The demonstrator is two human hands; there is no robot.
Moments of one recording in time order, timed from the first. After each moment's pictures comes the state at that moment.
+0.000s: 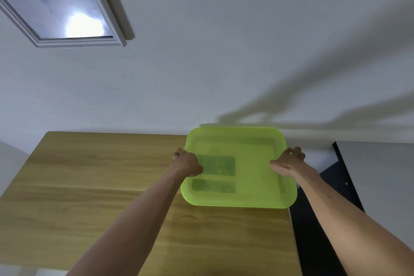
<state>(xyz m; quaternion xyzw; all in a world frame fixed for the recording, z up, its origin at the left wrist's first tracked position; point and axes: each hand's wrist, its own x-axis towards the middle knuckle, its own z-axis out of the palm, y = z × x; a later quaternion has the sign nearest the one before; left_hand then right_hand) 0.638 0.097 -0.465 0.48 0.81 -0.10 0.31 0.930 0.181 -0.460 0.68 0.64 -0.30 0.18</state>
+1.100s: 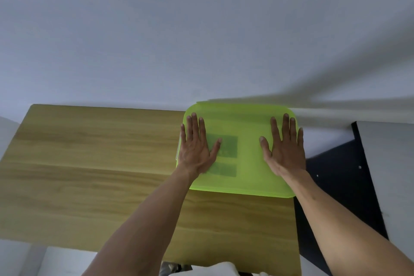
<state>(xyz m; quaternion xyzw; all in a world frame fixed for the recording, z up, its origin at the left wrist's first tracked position) 0.662 0.099 -0.545 0.61 0.78 -0.01 0.10 0.914 0.176 -0.543 0.61 0.79 -0.08 0.04</state>
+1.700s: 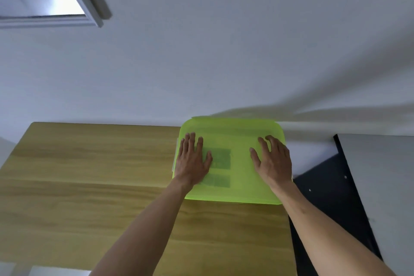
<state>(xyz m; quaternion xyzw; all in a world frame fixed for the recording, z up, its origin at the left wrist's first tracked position) 0.667 0.090 -0.525 0.62 0.78 0.06 0.11 0.907 0.164 -0.525 0.60 0.80 -0.06 -0.08</state>
